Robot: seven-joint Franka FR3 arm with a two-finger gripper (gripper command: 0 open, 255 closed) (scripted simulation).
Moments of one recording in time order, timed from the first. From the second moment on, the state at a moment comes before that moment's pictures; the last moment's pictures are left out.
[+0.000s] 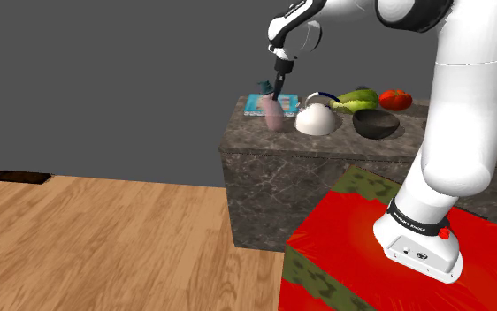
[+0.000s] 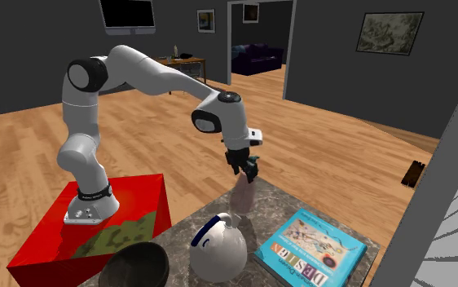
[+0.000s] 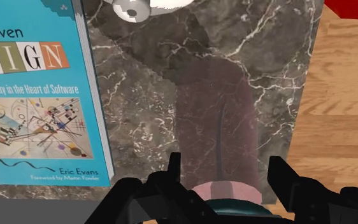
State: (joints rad) arm 0.10 0.26 -0.46 -1.86 0.38 2.20 -1.13
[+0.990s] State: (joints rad) arm 0.10 0.20 -0.48 -1.74 0.31 2.03 -1.07
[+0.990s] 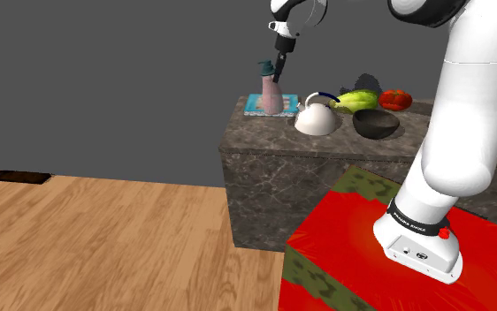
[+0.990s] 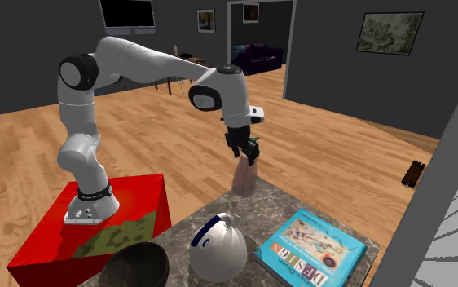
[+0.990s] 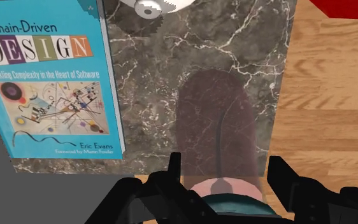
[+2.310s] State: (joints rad) arm 0.05 -0.03 -0.55 -1.83 0.20 1.90 -1.14
